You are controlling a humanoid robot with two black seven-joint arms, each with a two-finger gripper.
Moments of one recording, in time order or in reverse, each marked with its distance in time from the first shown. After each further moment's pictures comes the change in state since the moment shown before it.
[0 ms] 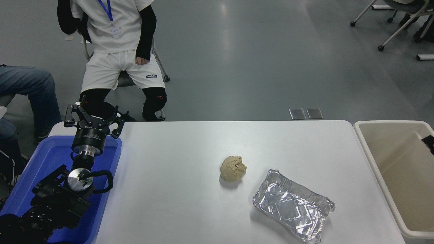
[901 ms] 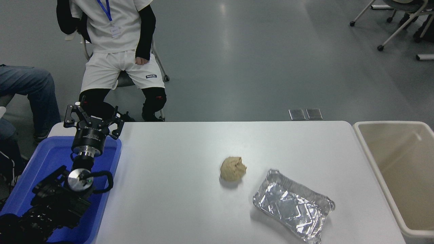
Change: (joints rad) left arm 0.000 0.001 0.000 0.000 0.002 0.000 0.000; right arm 0.733 -0.177 -0.816 0.500 -0.064 0.005 -0.001
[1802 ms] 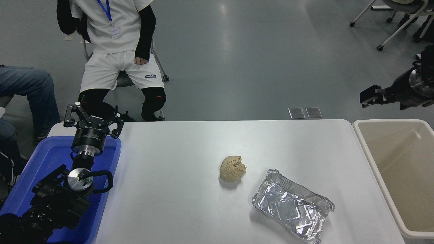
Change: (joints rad) left arm 0.000 0.000 0.000 0.000 0.000 0.001 0.001; right arm 0.384 0.382 -0.245 0.297 -0.003 0.656 0.006
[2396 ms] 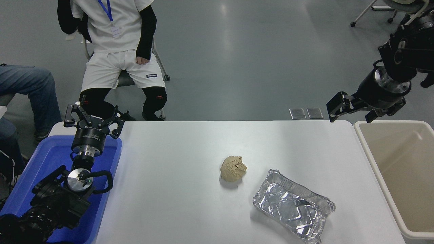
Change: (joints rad) left arm 0.000 0.000 0.000 0.000 -0.002 0.001 -0.001; right arm 0.092 0.086 0.090 0.035 -0.012 0.155 -0.001
